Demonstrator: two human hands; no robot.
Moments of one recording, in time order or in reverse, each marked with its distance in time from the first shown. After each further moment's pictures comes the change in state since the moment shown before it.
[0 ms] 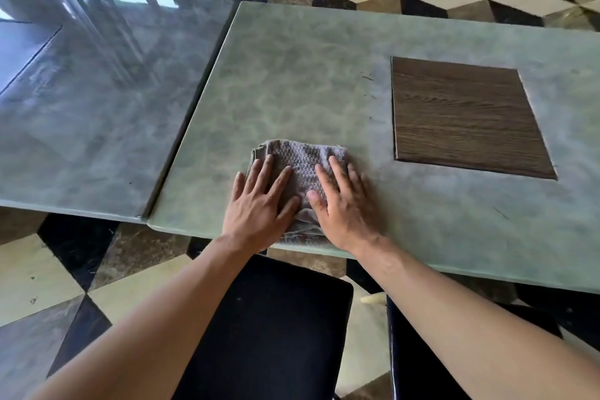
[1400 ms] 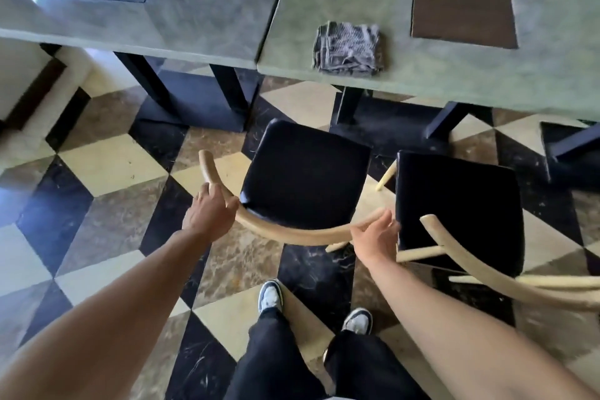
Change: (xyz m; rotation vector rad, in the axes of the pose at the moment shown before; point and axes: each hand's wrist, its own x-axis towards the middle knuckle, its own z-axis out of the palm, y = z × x) left_hand -0.502 -0.062 -0.075 -0.131 -0.239 -0.589; right_hand -0.484 -0.140 0.036 0.352 -0.095 0.752
